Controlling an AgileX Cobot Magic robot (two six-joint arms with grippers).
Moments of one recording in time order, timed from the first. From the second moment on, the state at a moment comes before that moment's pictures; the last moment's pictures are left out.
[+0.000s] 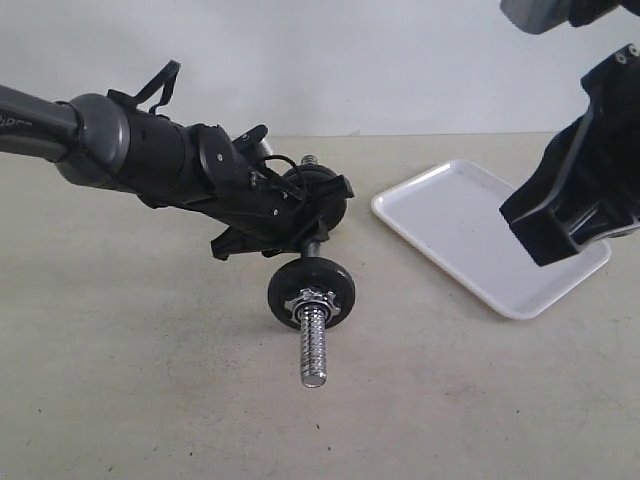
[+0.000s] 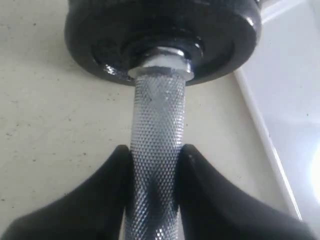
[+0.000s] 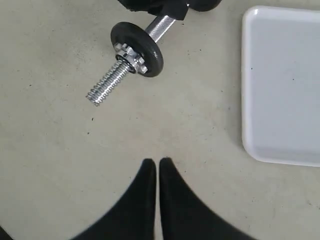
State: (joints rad) left arm -0.54 2.11 -1.34 -0.52 0.21 -0.29; right arm 0.58 1.08 -1.04 0.08 0.99 -0.19
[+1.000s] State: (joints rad) left arm -0.60 2.16 -1.45 -0.51 0.31 -0.31; right arm 0.58 1.08 -1.04 0.13 0.99 -0.24
